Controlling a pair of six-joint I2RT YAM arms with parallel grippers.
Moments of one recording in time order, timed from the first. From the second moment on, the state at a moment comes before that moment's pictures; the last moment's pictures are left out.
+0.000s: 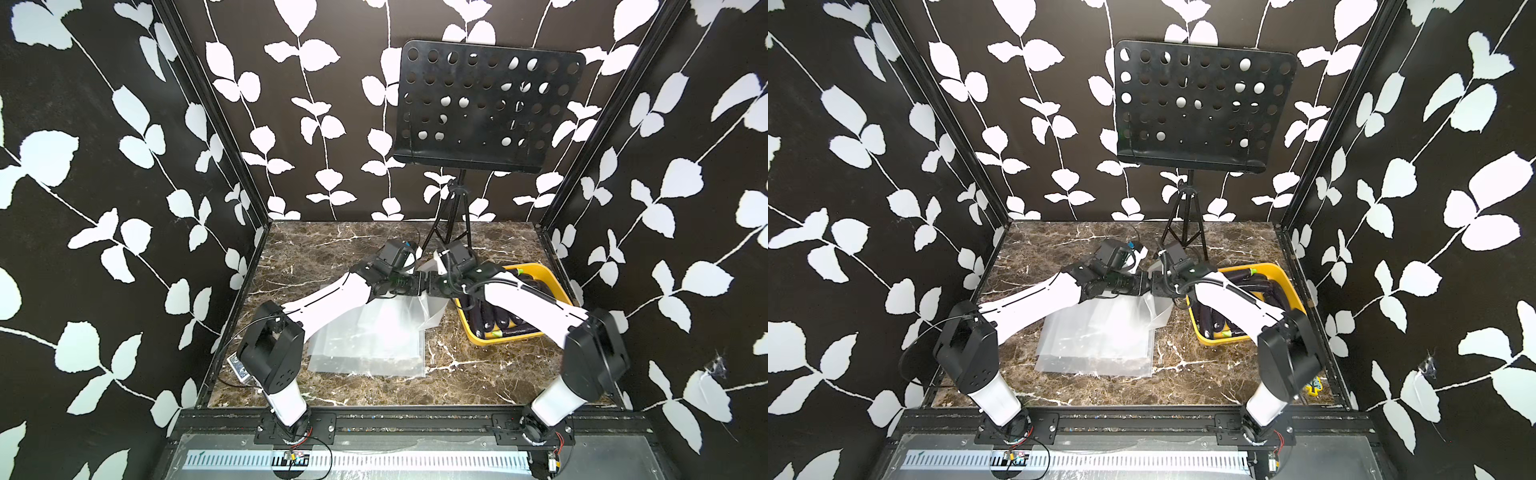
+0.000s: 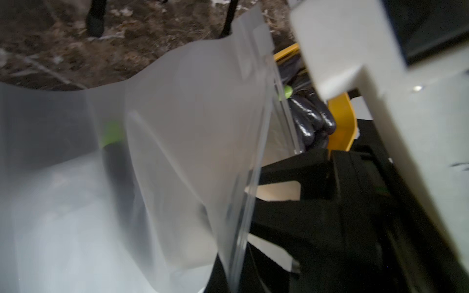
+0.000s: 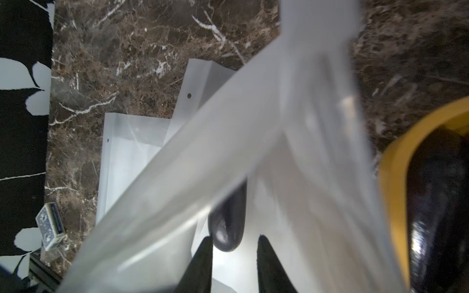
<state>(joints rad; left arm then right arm) -0.74 1.71 1.32 -0.38 0.33 -0.49 0.61 1.56 1.23 -0.55 -0.11 0.61</state>
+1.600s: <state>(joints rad) -0.71 1.66 1.27 -0.49 0.21 -0.50 0.61 1.53 1.18 -0.45 -0.18 0.53</state>
